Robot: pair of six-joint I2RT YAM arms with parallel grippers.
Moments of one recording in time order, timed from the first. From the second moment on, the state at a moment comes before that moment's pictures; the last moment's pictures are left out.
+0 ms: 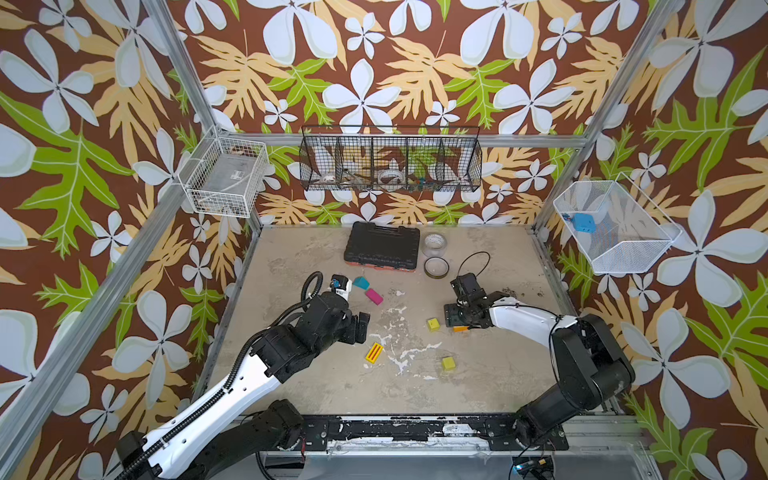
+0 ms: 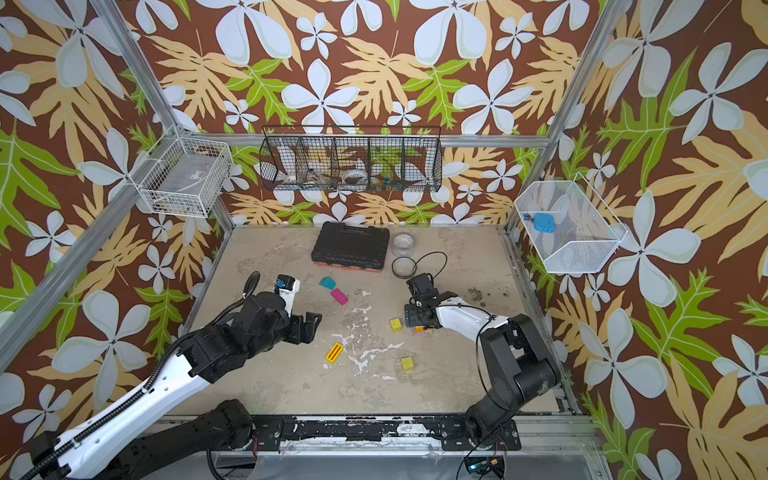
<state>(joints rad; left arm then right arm) -0.75 0.90 0.92 -0.73 -0.23 -0.45 0.43 1.60 0.89 -0.45 0.17 0.34</state>
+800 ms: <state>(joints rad) -0.75 0.91 0.92 -0.74 -0.25 -0.45 0.83 1.28 0.84 -0.29 0.00 0.24</state>
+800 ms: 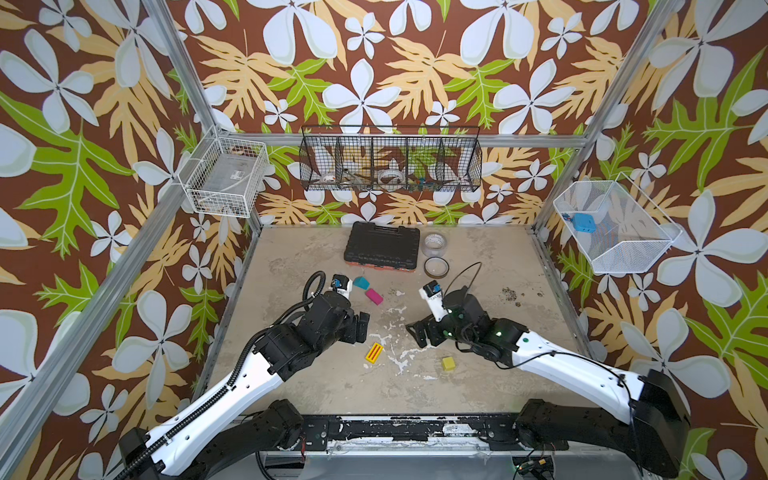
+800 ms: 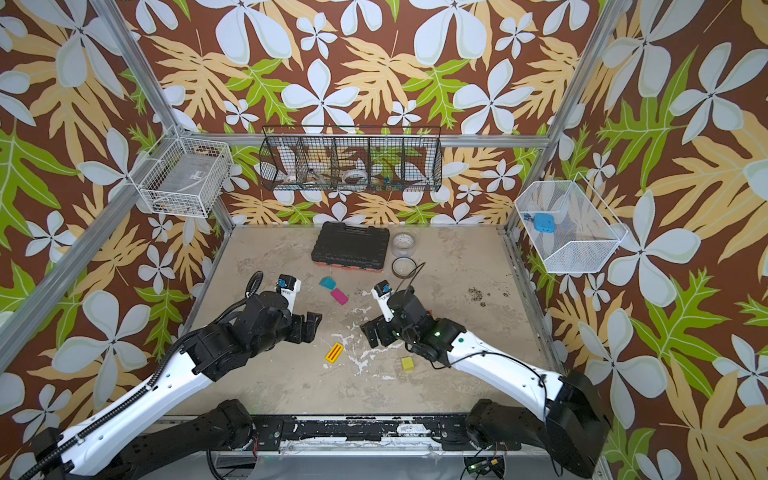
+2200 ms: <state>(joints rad) -0.75 0.87 0.91 -0.74 -0.29 -0.46 1.11 1.92 1.17 -0.34 0.09 0.15</state>
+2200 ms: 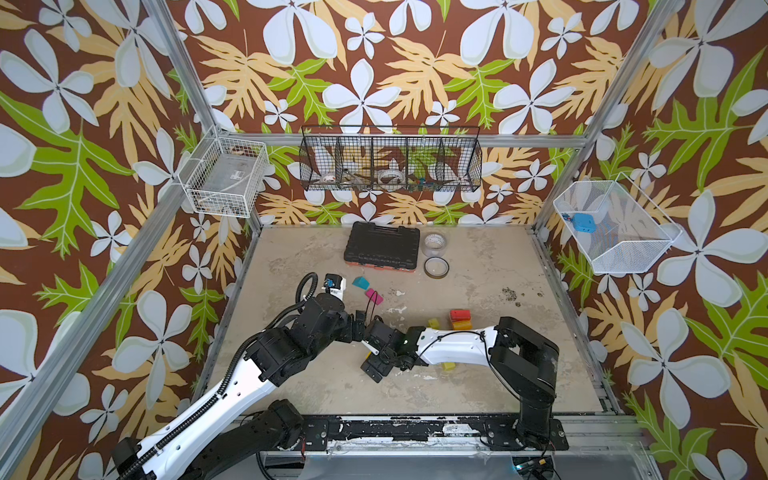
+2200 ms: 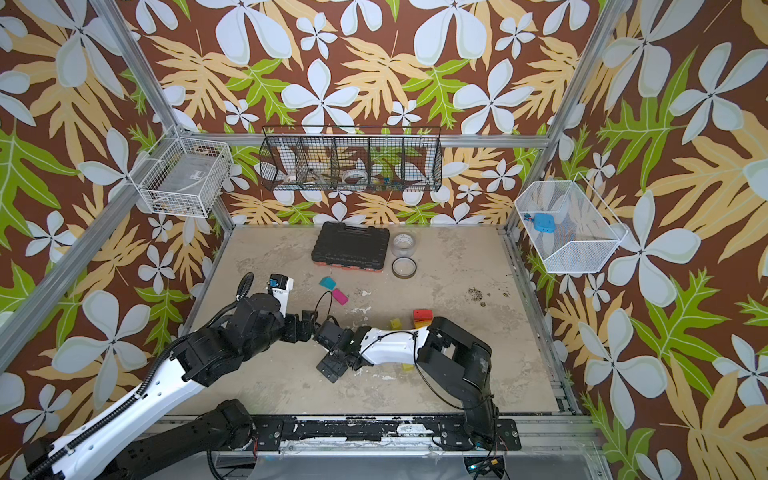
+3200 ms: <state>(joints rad) -0.75 0.87 0.91 -0.74 -0.28 -0.46 1.11 1.94 1.18 -0.32 0.11 0.16</state>
